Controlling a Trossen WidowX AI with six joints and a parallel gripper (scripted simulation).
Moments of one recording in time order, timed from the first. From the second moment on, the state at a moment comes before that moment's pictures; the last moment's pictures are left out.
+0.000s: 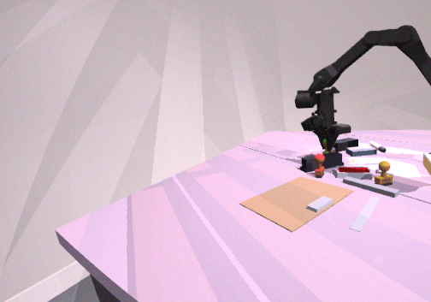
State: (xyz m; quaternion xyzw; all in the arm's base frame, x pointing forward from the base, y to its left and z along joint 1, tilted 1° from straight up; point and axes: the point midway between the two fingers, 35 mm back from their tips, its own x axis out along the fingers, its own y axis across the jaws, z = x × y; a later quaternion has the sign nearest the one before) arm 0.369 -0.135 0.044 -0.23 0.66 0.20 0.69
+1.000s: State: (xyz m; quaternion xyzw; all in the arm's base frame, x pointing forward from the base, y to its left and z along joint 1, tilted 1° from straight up) arm 0.369 -0.135 0.059 -0.23 0.66 0.20 0.69
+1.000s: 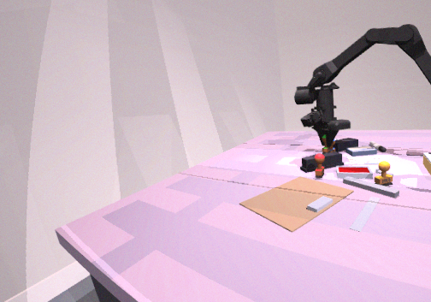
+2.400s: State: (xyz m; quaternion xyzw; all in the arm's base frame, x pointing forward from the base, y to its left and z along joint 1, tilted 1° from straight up) arm 0.369 -0.134 0.079 -0.23 0.66 0.20 0.69
